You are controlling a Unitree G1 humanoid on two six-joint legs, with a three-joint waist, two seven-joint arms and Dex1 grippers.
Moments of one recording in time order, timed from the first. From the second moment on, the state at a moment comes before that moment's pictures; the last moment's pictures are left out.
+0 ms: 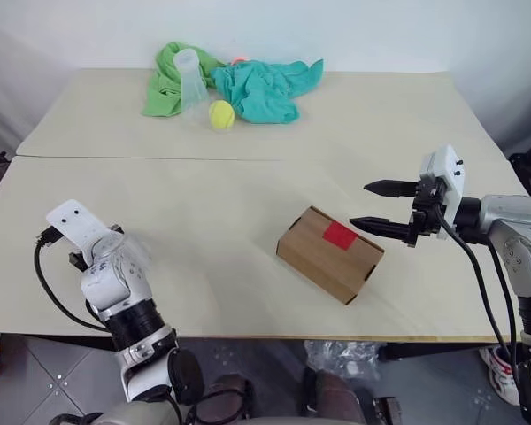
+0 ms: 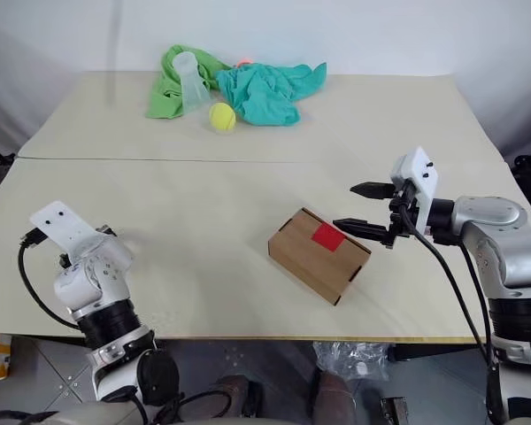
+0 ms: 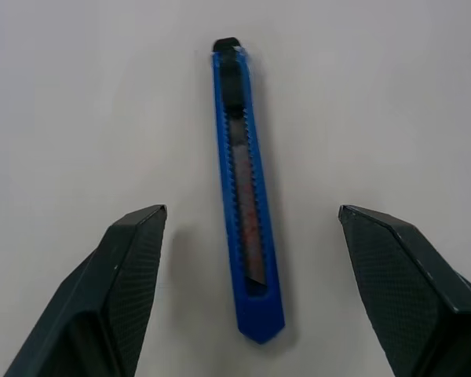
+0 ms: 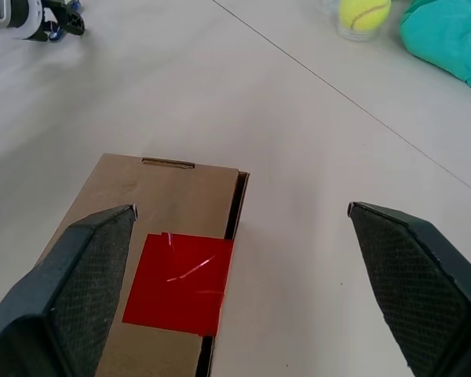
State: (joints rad) left arm -0.61 -0.01 0.65 -0.15 -0.07 0.94 0.79; right arm -0.55 -0.83 -0.09 -0.04 0.52 0.58 1.10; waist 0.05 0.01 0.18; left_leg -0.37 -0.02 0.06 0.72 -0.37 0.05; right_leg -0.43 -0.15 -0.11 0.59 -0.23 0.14
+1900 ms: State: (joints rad) left arm -0.14 0.78 0.18 -0.38 -0.46 0.94 -0.60; right arm -0.52 -0.79 -0.09 -0.36 0.63 0.74 0.95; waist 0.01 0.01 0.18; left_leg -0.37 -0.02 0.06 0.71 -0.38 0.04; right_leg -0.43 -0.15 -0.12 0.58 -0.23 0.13
